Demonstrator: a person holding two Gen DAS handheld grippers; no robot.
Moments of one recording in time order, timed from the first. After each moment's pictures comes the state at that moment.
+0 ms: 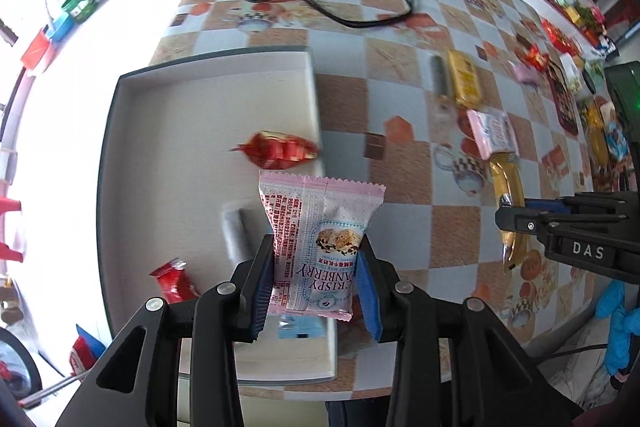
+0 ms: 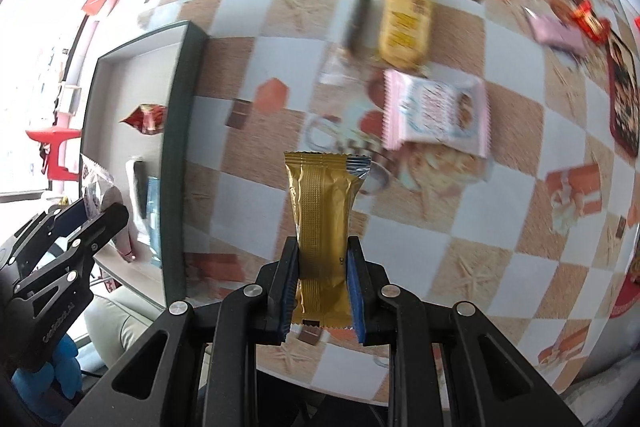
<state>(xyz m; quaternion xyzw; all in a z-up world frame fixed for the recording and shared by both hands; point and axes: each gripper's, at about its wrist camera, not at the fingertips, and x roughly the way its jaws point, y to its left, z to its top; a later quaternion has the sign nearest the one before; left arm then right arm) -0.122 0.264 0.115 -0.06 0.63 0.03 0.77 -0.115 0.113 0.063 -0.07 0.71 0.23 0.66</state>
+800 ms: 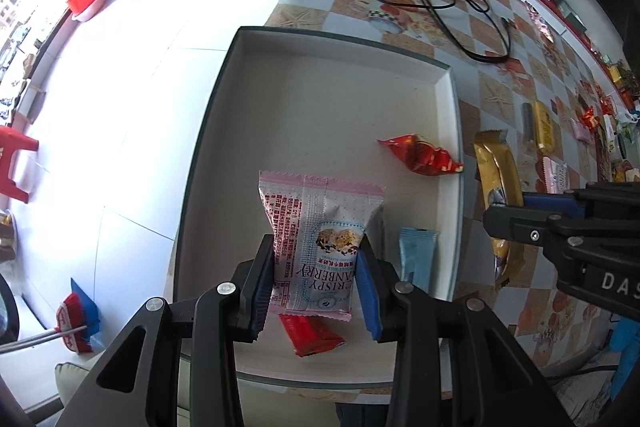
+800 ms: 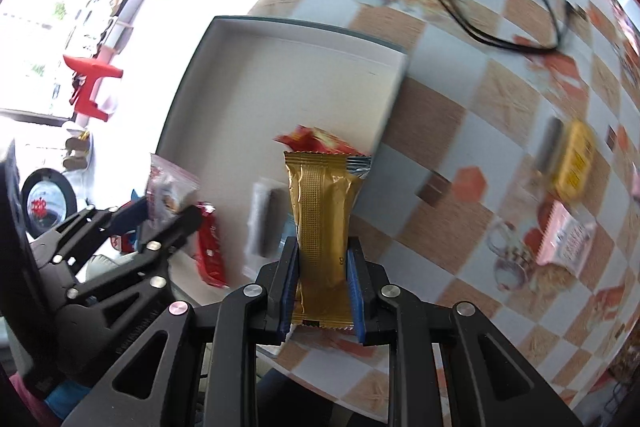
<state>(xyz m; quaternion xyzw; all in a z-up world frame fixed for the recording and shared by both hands) -0.153 0.360 0.105 -0.12 0.63 0.12 0.76 -0.136 0.264 0.087 -0.14 0.68 0.34 0.64</state>
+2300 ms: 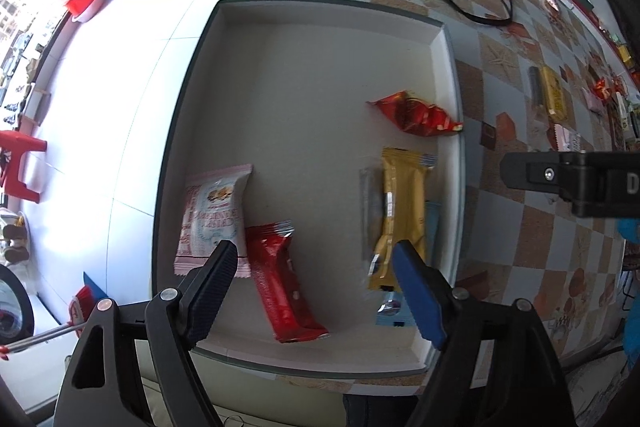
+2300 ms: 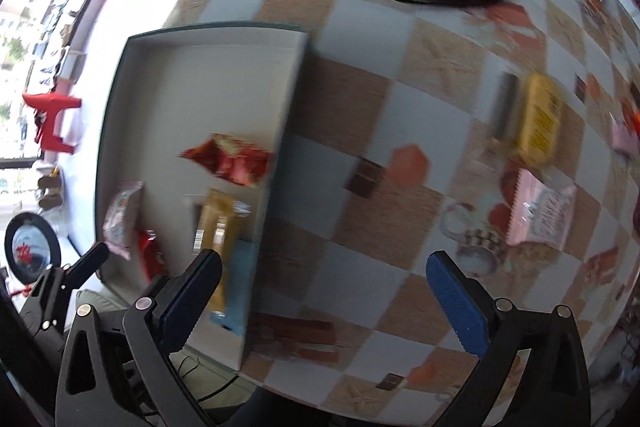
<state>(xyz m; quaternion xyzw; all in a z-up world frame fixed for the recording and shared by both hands) -0.160 0.327 0.089 -0.09 0.65 0.12 0.74 -0.099 0.219 0.045 -0.11 0.72 0.23 0.65</state>
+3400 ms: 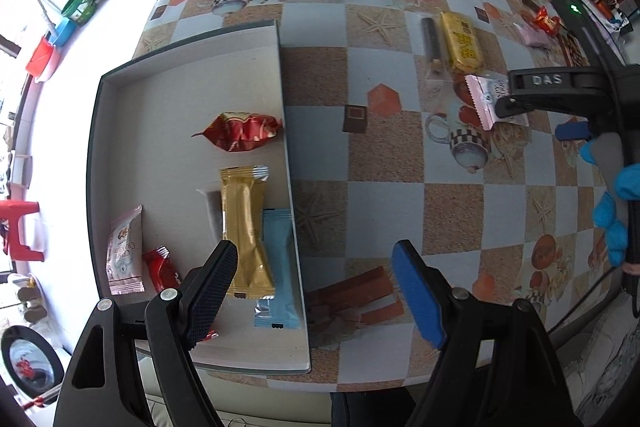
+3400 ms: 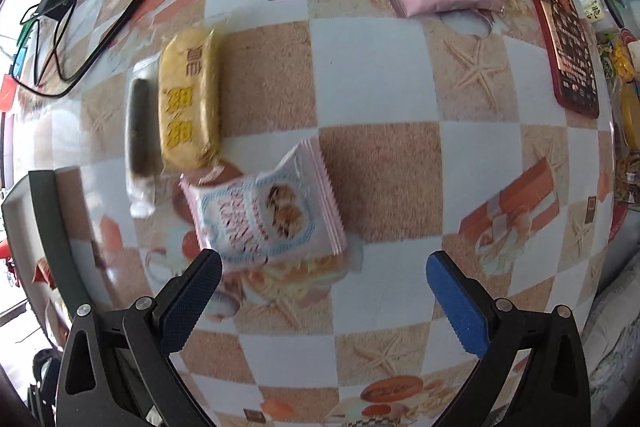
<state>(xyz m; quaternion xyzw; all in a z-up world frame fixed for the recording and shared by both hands) -0.113 0.219 0.101 -0.01 0.67 0.05 0.74 -0.001 0.025 -0.015 -0.01 0.74 0.04 0.67</state>
